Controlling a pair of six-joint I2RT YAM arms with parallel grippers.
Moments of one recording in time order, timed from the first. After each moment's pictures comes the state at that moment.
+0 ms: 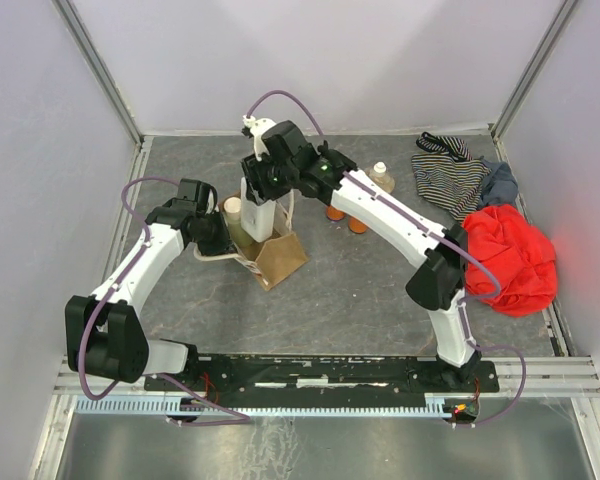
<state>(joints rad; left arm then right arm) -0.19 1.34 1.01 -0.76 0.17 -0.48 0.86 2.07 2.17 -0.71 -0.01 0.23</state>
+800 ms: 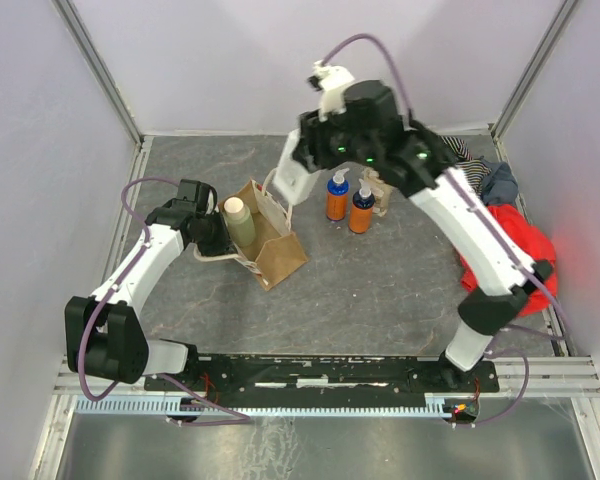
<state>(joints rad) -0.19 1.33 1.00 -0.76 0.17 -0.48 0.78 1.78 2.22 -0.84 -0.01 0.19</state>
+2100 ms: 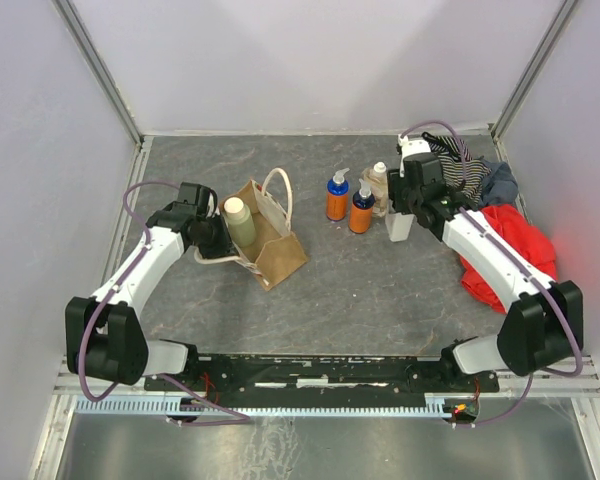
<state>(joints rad) -0.19 1.33 0.98 -0.74 0.19 -0.48 0.35 1.38 1.14 -0.42 0.26 0.10</state>
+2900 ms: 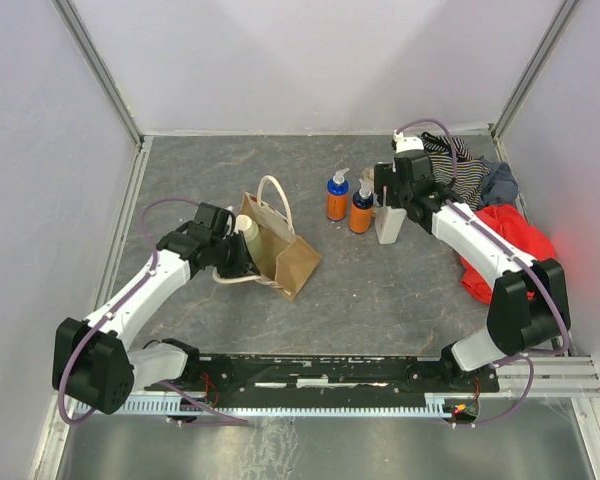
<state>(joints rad) -0.36 1.18 0.83 -0.69 0.26 -0.62 0.35 1.52 1.15 -0.28 0.24 0.18</state>
